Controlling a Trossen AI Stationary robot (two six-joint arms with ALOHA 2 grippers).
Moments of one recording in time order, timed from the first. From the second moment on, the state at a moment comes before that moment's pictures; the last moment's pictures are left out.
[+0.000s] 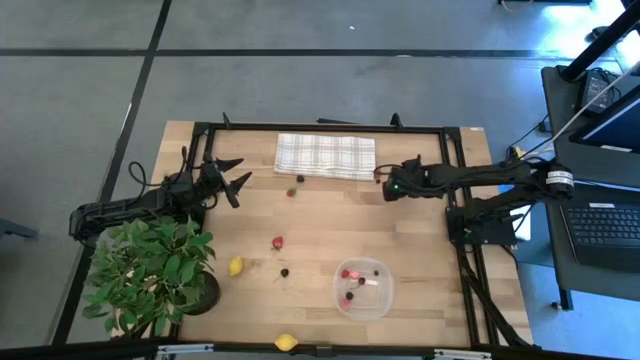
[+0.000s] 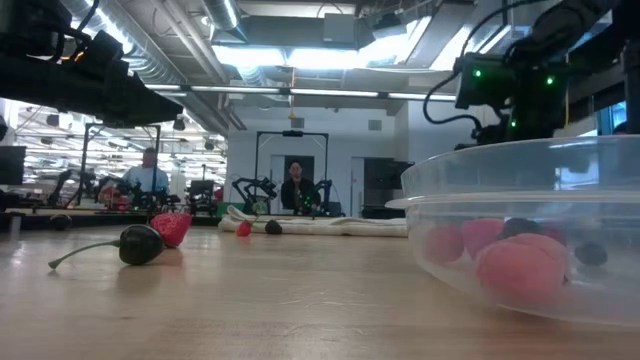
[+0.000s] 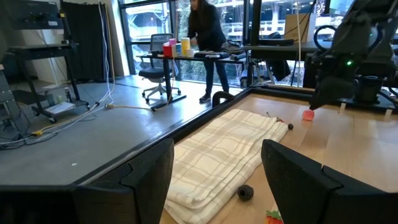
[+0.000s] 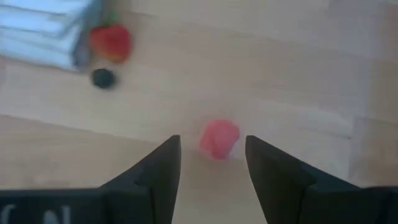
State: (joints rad) left arm 0.26 0.07 0.02 0.03 -0.38 0.01; right arm -0.26 1.29 0.61 -0.67 0.40 1.08
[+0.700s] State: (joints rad) left arm 0.26 0.07 0.02 0.03 -0.38 0.01; right arm -0.29 1.33 0.51 -0.49 0.38 1.04
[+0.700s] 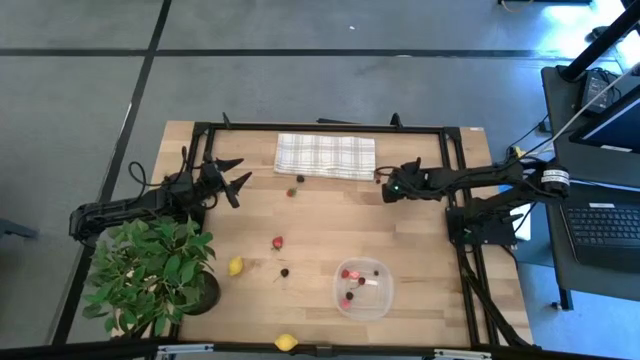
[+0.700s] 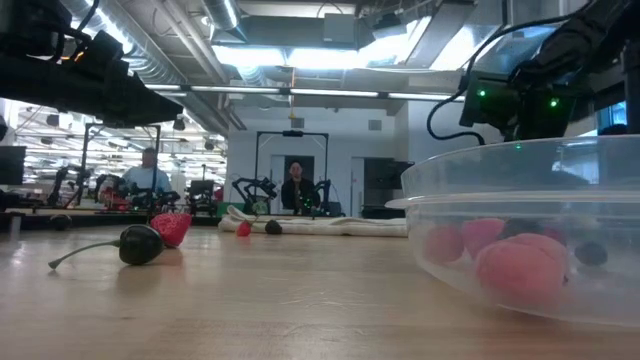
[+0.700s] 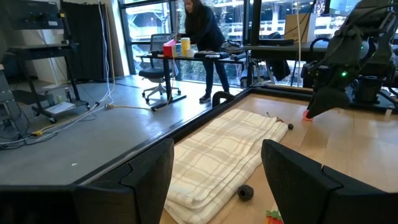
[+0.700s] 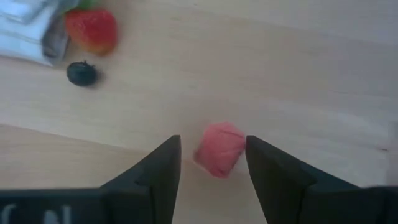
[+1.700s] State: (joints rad) left arm 0.26 0.07 0.02 0.03 -0.38 0.01; right arm -0.29 1.40 0.52 -0.46 0.38 1.00
